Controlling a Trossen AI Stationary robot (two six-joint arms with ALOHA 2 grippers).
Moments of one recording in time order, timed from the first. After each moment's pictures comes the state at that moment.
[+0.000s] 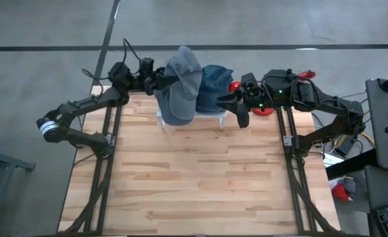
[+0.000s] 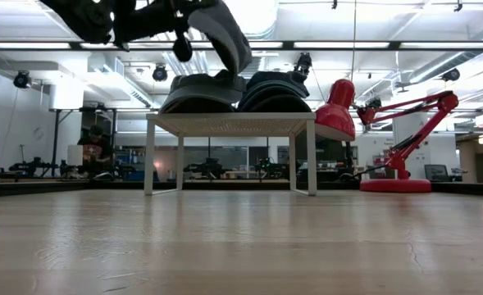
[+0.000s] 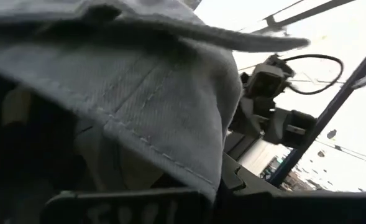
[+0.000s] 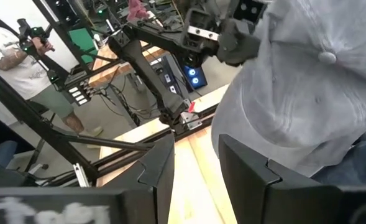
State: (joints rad) left arm 0.71 1.26 0.89 0.76 0.71 -0.87; right arm -0.08 1.30 1.61 -0.57 0.03 0.43
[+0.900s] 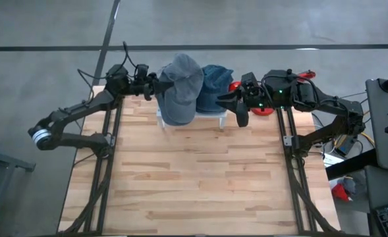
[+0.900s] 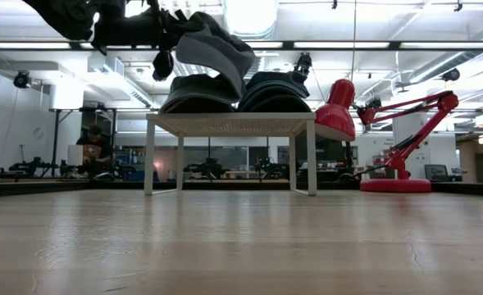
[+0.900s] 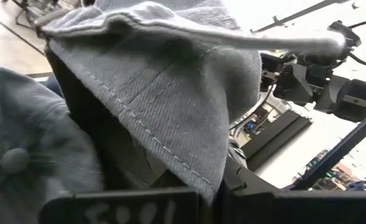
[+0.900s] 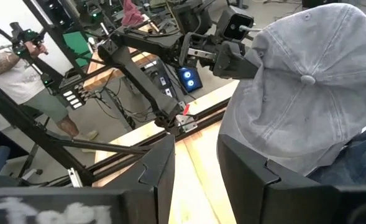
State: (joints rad) left arm 0.75 1.12 0.81 0.45 0.66 -0.68; right arm -0.08 1.30 1.61 -0.57 0.06 0.44
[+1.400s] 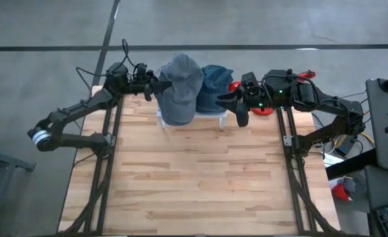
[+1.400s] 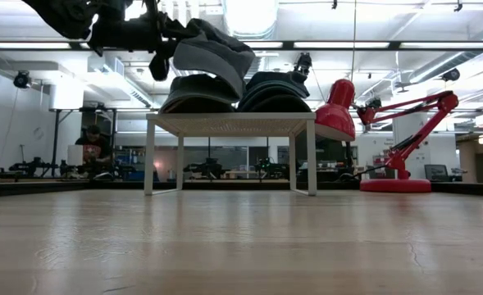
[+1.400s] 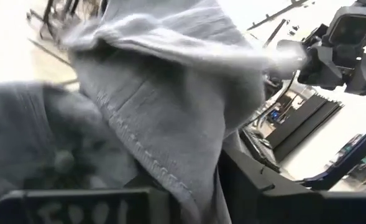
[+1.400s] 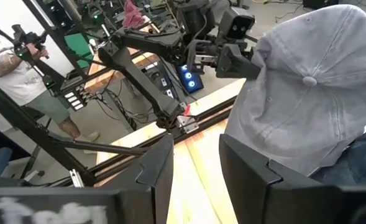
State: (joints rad) left arm 0.79 1.11 0.82 0.35 0.66 -0.53; right arm -0.08 1.30 1.61 -0.57 0.06 0.45
